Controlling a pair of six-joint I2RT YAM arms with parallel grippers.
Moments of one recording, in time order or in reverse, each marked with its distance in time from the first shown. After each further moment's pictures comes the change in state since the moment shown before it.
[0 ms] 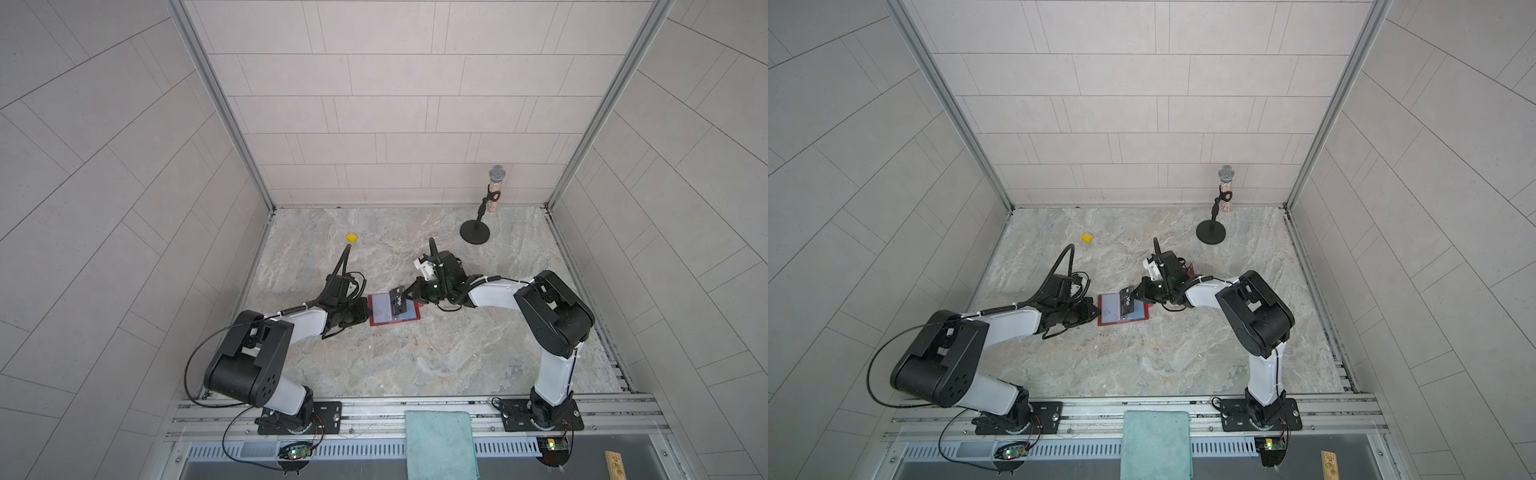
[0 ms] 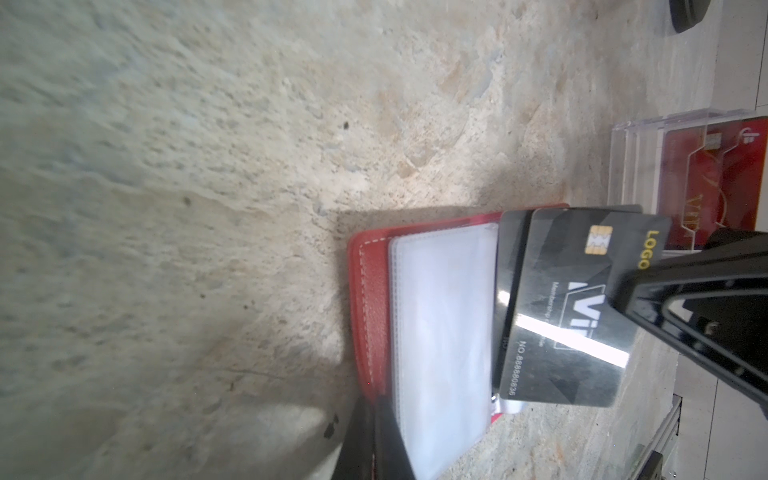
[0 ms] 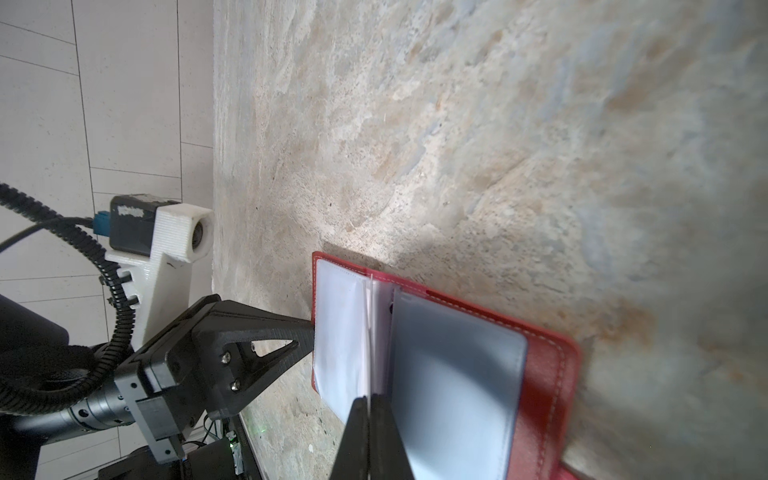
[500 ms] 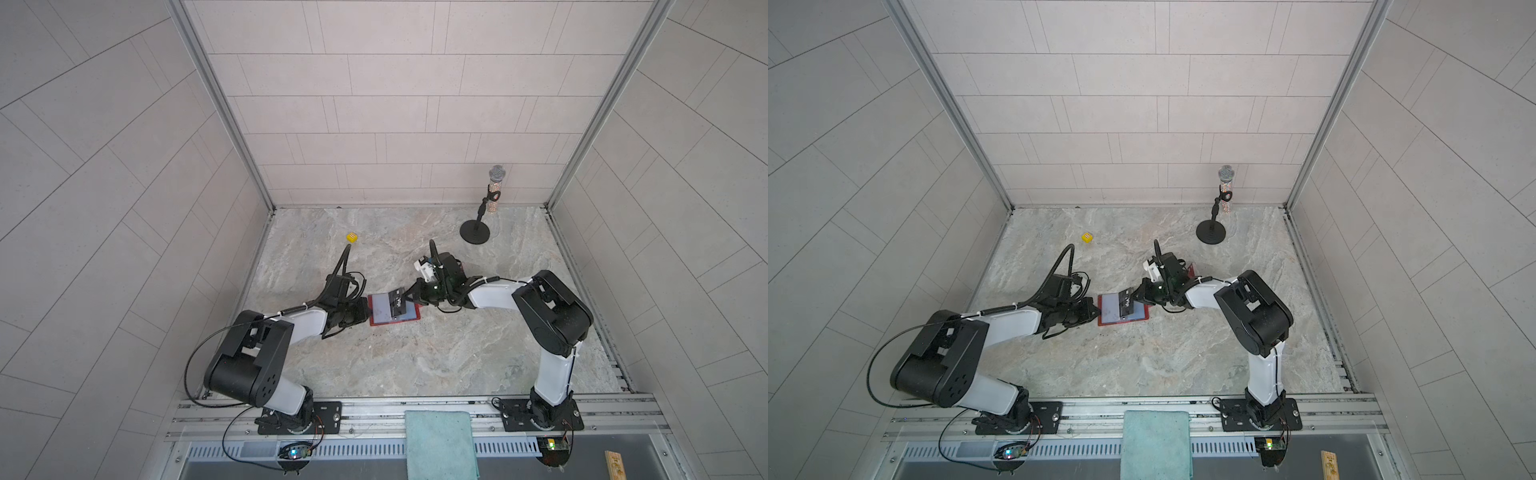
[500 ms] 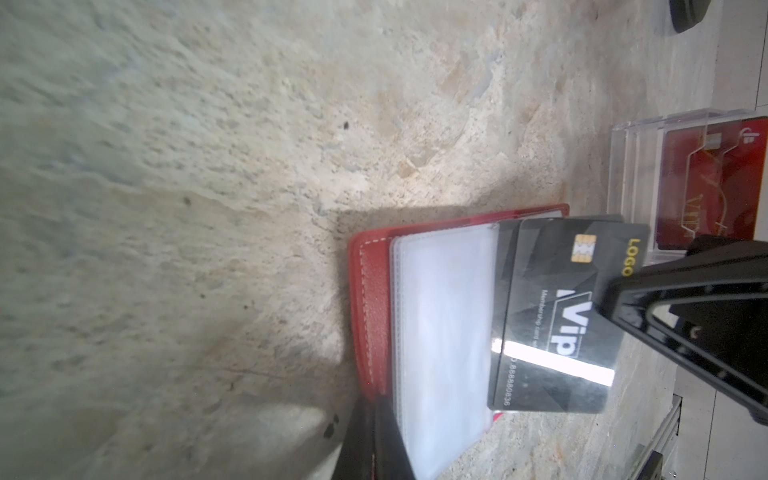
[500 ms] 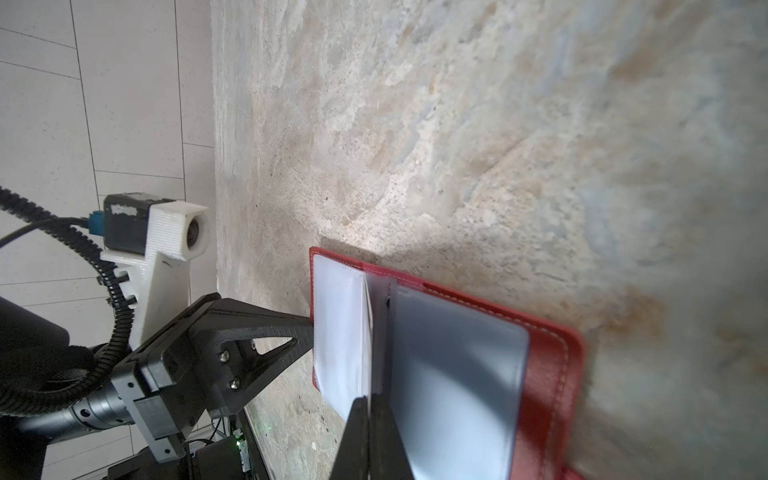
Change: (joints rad) left arm 0.000 0.000 0.000 0.000 0.000 0.000; right arm 0.000 0.018 -0.020 0.035 -0.016 0.031
